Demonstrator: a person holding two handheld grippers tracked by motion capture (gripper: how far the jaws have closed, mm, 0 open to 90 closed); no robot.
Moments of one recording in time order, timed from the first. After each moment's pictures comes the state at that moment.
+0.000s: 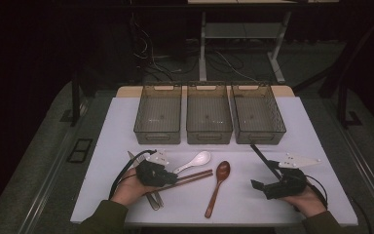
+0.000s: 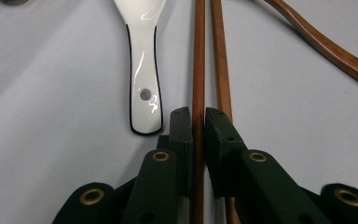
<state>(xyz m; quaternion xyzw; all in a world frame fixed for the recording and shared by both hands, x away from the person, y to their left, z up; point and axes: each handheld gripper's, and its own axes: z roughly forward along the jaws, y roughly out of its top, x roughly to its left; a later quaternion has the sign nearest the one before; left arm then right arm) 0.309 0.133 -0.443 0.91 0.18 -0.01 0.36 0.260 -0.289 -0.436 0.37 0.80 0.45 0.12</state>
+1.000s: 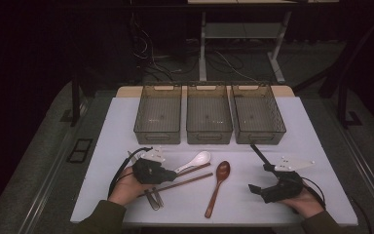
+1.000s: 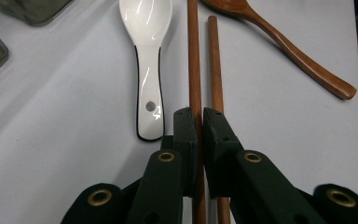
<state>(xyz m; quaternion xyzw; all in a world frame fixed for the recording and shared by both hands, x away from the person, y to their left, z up) 0.309 0.142 -0.428 0.90 0.19 0.00 0.38 0.260 -0.283 -0.447 0.36 0.81 0.45 0.10</state>
